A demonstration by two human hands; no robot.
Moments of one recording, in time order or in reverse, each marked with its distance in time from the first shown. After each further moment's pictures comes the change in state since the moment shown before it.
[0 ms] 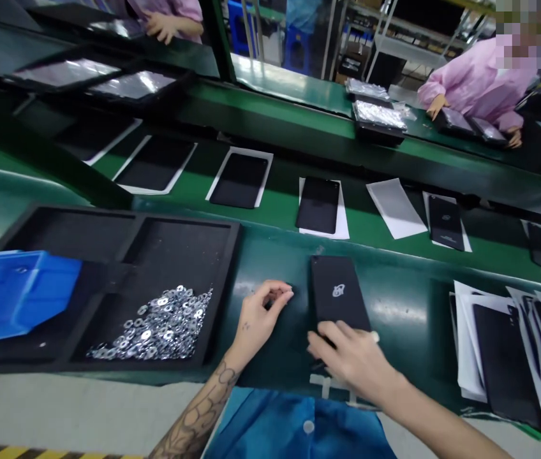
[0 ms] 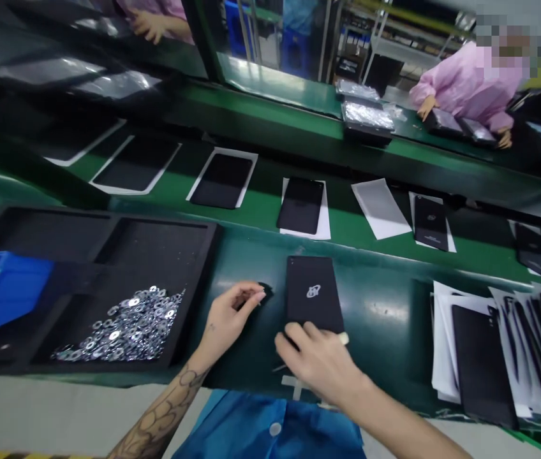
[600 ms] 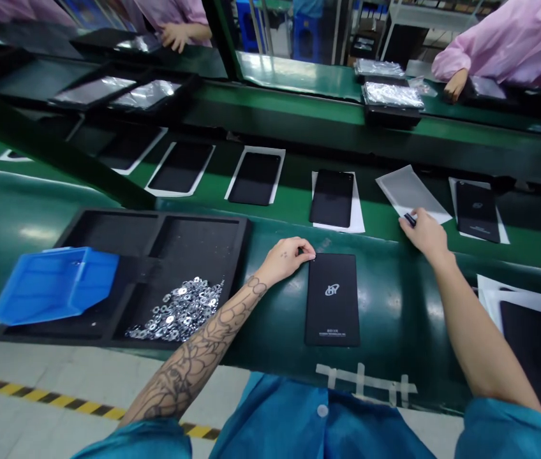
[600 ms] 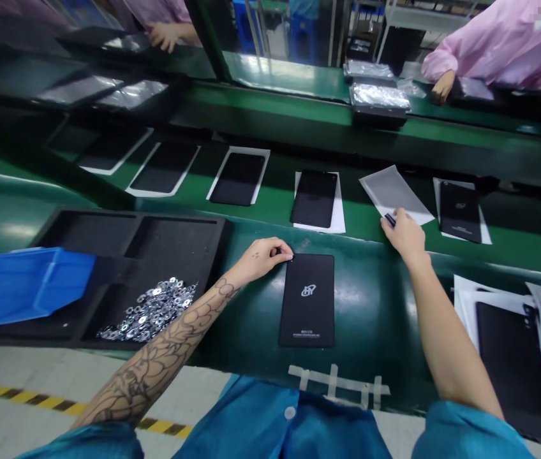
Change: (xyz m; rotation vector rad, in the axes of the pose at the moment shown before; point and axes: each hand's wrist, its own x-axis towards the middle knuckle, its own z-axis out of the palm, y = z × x) left_hand 0.119 0.027 0.011 0.561 -0.378 0.048; right_hand 0.004 0.299 0.026 -0.088 -0.069 1.108
